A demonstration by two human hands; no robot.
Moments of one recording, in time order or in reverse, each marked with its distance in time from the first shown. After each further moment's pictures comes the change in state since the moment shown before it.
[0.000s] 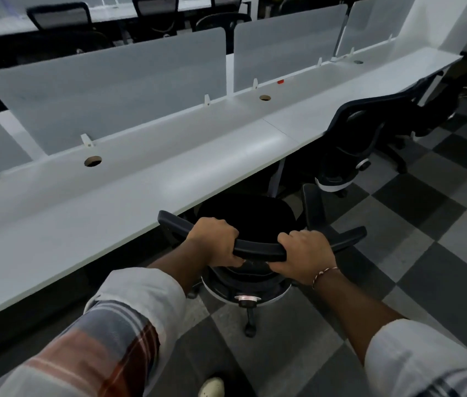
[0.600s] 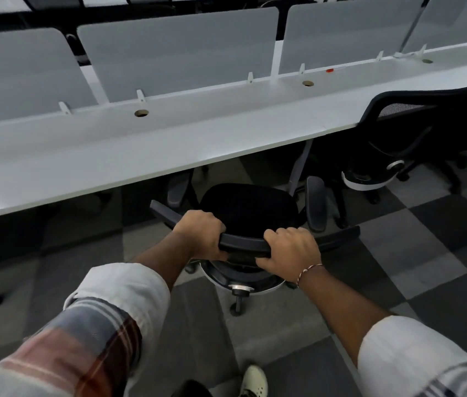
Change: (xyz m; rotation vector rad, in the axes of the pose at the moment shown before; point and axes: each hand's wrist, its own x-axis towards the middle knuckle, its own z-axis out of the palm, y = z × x) left_hand -0.105 0.128 0.017 -0.043 -0.078 -0.309; right_hand -0.115 0.005 -0.032 0.043 -0.063 -0.265
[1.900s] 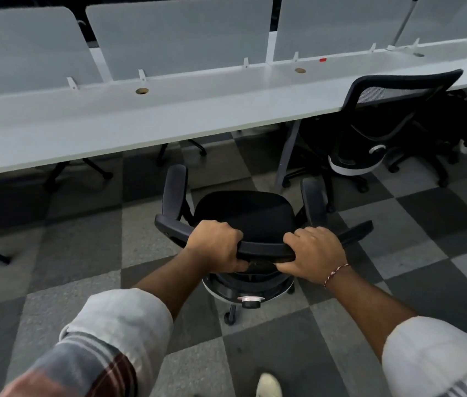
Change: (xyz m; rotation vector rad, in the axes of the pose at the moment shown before) left_hand -0.112 0.174 -0.003 -0.116 0.111 -0.006; right_hand -0.176 0.056 -0.030 0.042 0.113 -0.125
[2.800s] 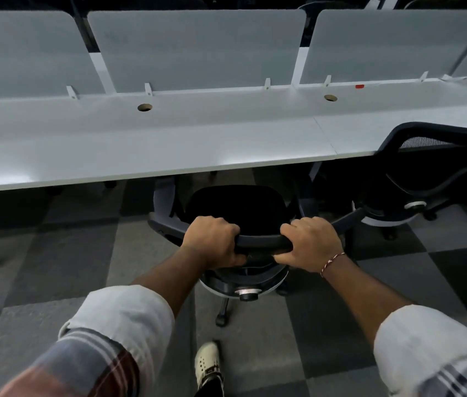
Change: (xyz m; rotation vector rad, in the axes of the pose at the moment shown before) left_hand 0.224 -0.075 -0.022 0.041 0.078 -0.190; right_hand 0.216 0.172 0.085 0.080 0.041 -0.166
